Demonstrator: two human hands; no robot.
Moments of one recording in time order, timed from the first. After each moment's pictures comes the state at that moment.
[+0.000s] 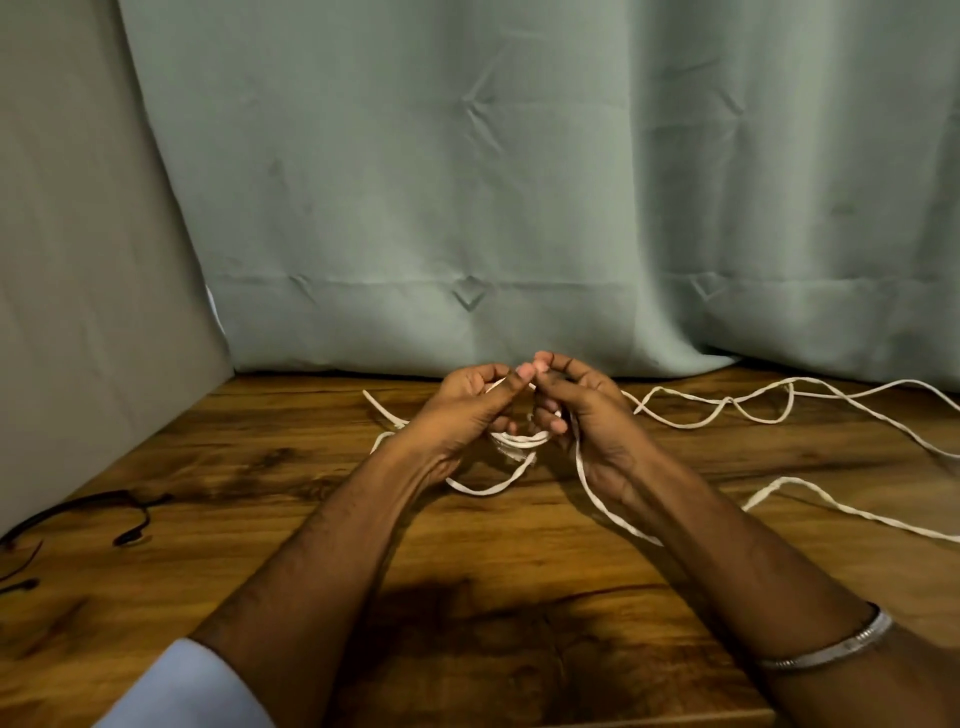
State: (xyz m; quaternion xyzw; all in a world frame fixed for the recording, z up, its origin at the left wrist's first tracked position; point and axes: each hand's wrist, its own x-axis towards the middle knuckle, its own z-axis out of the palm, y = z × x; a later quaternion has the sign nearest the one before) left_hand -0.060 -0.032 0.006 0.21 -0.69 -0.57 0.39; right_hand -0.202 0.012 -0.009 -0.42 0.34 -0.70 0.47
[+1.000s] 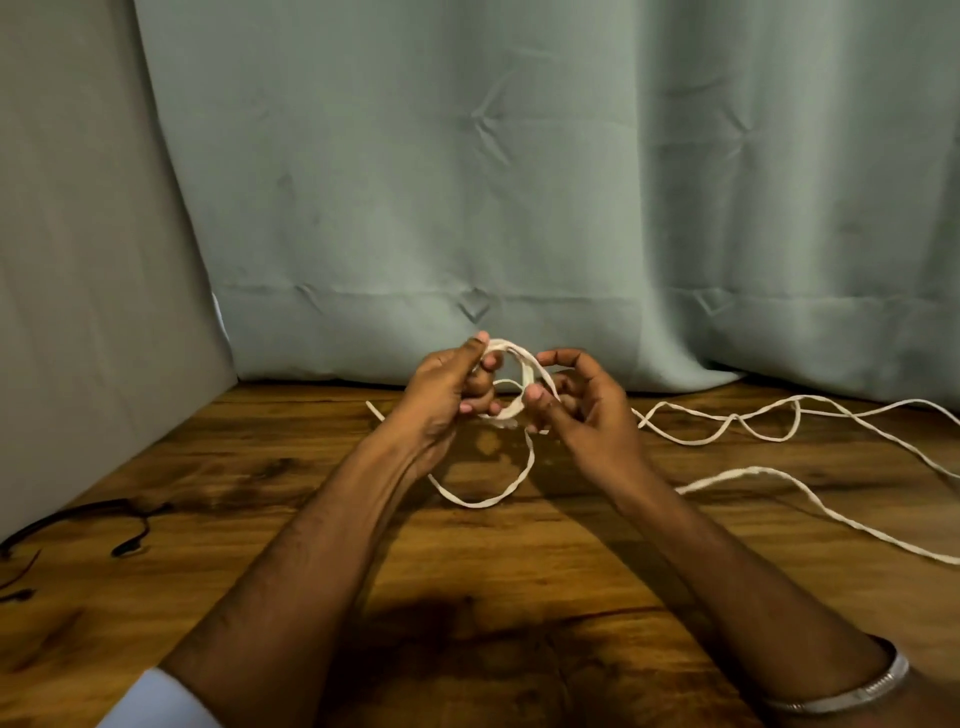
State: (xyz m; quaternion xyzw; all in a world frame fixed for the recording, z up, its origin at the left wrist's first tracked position) left_hand -0.049 -0.047 0.025 0.16 -0.61 -0.62 0.47; right_hand -0.207 0.013 -0.015 -0.59 0.42 -0.66 0.20
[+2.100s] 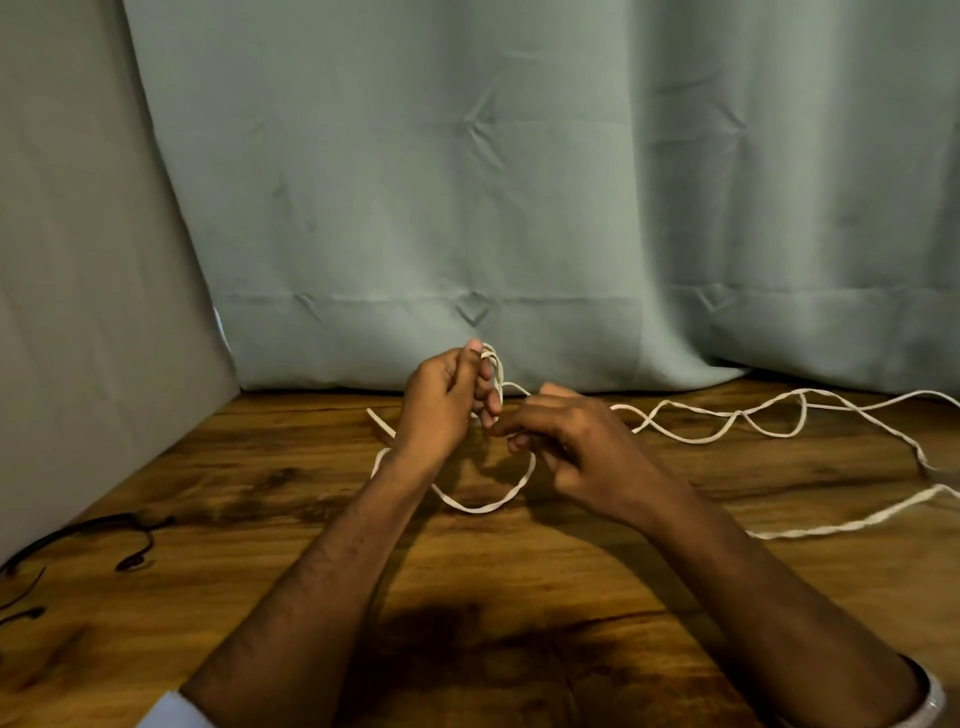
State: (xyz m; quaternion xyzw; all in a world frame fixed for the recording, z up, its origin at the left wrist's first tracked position) left_hand -0.052 -0.055 0.014 0.23 -0.71 -0.38 0.55; right_hand -0.211 0.031 -0.002 -0.83 0.42 -0.35 -0.14
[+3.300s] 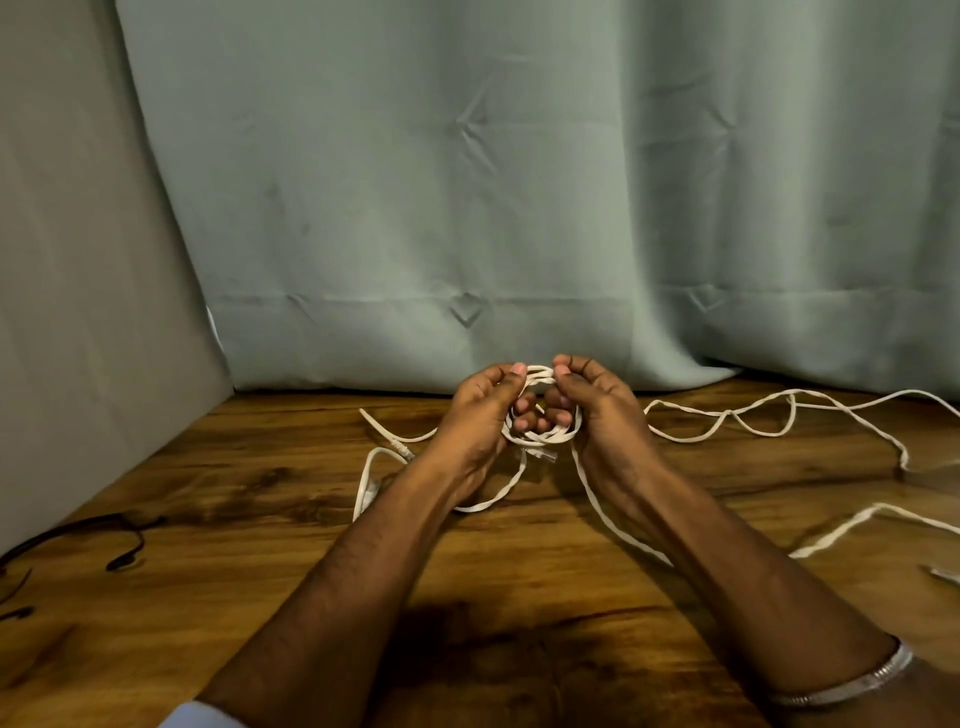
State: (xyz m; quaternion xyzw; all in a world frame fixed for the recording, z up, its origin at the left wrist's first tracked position) left_hand -0.089 -0.036 0.005 0.17 -0.56 -0.67 0.46; right_hand -0.206 0.020 0.001 -0.40 0.34 -0.74 0.42
